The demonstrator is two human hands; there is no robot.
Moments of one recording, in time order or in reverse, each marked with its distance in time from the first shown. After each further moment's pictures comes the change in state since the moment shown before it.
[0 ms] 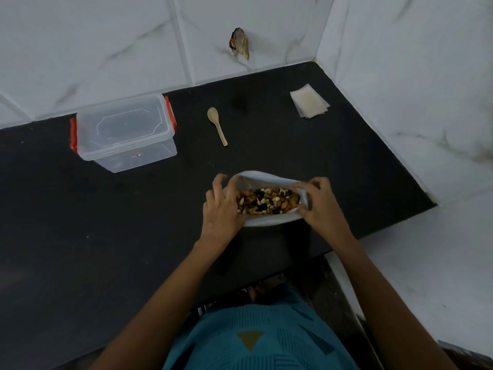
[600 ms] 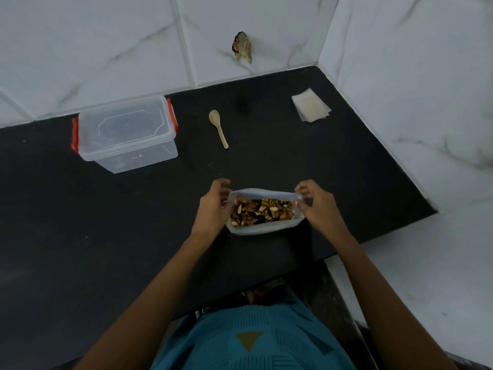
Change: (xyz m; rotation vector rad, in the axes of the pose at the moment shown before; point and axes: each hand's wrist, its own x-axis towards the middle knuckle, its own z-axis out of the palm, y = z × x) left_hand 0.017 -0.026 0.005 -0.577 0.082 -0.008; right_hand 0.017 0.005 0.004 0.338 -0.008 0.052
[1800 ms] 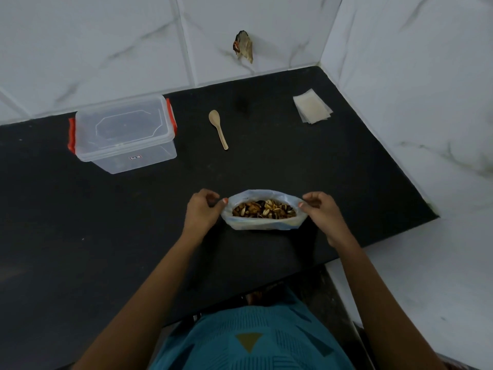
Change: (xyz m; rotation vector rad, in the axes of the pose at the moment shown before) left_hand 0.013 -0.013 -0.006 -0.025 0.053 -0.347; right_hand 0.007 0.013 0.003 0.299 0.062 0.404
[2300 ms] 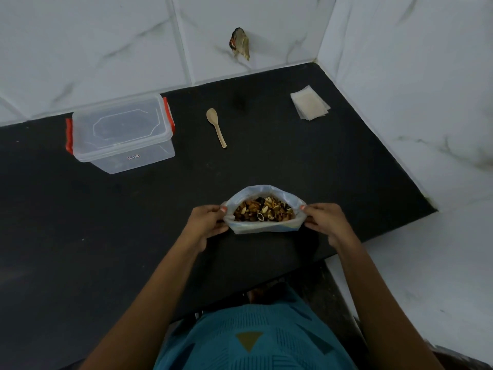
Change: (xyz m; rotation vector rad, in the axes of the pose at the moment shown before) left_hand -0.019 0.006 0.000 -0.488 -0.235 -0.448; right_hand -0.017 -0.006 -0.003 0.200 -0.030 0.303
